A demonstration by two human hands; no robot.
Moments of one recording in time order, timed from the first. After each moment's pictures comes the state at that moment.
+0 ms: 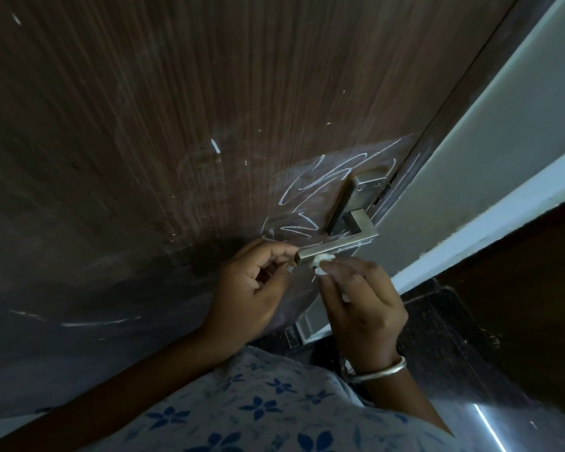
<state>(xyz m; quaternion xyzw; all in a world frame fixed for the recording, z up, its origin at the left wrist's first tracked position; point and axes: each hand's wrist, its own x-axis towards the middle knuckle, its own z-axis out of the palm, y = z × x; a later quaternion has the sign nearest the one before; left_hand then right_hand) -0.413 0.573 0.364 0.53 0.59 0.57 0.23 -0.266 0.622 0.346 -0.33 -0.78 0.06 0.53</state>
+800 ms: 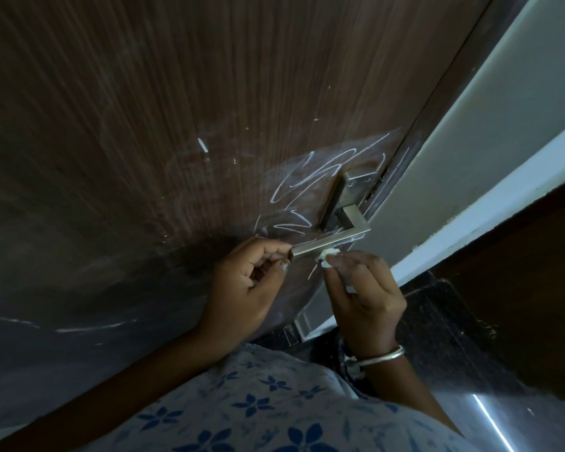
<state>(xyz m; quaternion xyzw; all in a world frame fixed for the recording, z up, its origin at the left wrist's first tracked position) -0.414 0.573 0.357 0.51 0.57 0.58 0.25 -0.260 0.630 0.339 -0.37 -0.76 0.05 0.53</state>
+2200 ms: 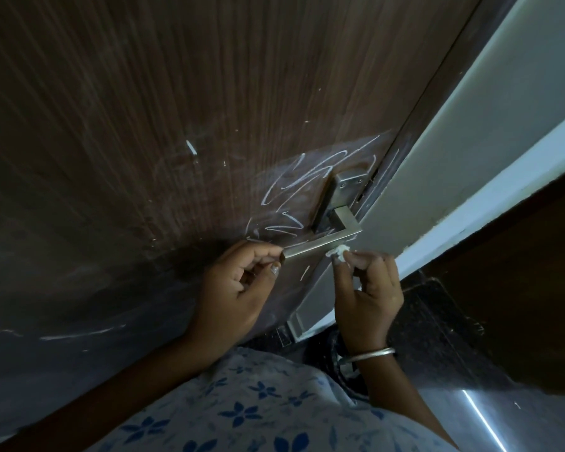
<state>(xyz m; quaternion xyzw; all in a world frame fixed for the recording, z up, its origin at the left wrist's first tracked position) -0.415 0.573 0.355 0.52 0.56 0.59 0.25 -0.258 0.638 0.329 -0.46 -0.68 0.10 0.56</state>
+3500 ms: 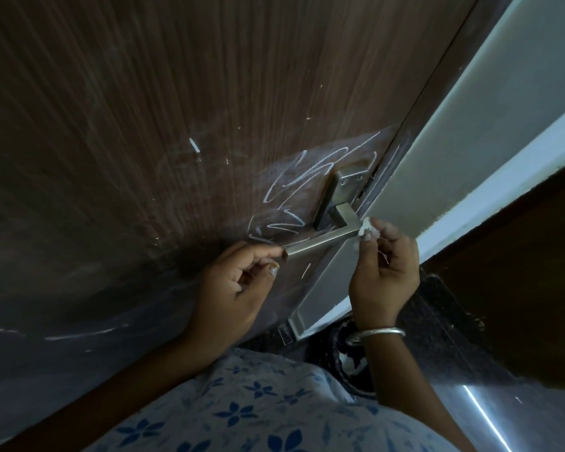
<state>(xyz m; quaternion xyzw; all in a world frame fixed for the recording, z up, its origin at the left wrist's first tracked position) -0.419 0.568 0.356 0.53 0.57 0.58 0.25 -0.264 0.655 0.340 -0.51 -0.57 0.14 0.63</state>
